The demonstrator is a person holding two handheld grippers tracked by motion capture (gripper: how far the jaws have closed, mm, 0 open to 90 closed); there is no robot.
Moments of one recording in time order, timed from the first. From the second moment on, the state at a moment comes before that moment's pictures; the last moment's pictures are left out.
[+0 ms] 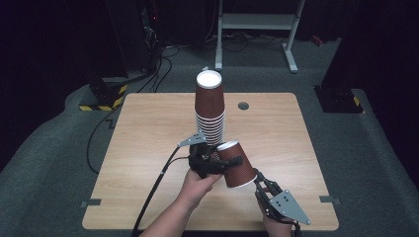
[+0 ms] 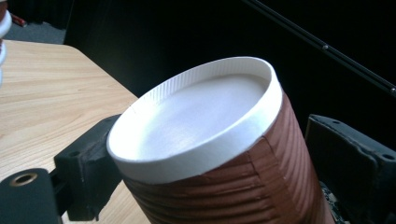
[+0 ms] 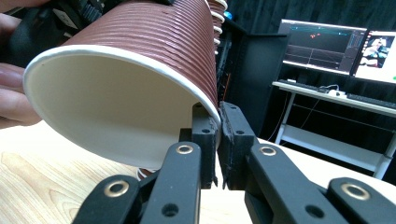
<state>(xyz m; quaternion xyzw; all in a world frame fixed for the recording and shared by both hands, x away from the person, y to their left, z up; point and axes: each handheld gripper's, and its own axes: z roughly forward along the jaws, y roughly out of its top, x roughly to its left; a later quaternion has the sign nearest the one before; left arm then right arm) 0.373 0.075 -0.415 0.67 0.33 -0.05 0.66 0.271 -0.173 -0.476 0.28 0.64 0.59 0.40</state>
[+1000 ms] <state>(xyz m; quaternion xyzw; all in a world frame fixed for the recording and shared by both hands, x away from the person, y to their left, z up) 0.370 0.098 -0.421 0.67 0.35 0.02 0.65 0.273 -0.173 -0.478 0.30 0.65 0.57 0.40</state>
